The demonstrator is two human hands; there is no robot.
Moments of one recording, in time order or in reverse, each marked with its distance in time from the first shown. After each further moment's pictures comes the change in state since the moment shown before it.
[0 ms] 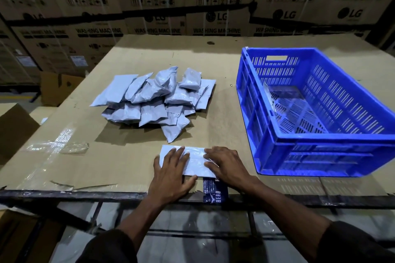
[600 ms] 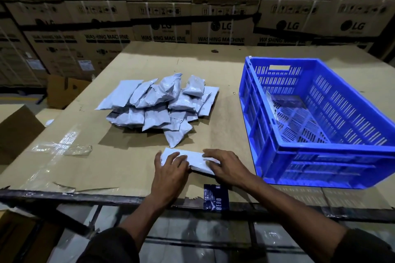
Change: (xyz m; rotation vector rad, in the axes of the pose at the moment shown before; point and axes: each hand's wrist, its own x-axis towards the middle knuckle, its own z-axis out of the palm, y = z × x) left_hand 0.016 -0.003 -0.004 0.168 0.308 0.103; right_hand 0.015 -0.017 -0.030 0.225 -0.071 -0.012
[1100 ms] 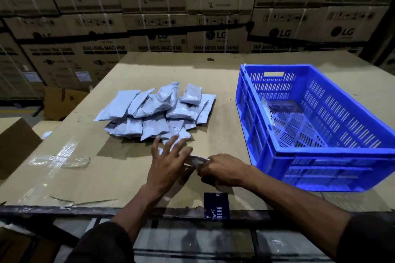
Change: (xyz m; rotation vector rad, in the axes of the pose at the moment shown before) left_hand 0.051 -0.017 -0.033 0.013 0.227 0.151; right_hand 0.027 -0.026 -0.029 -0.667 -0.445 -0.364
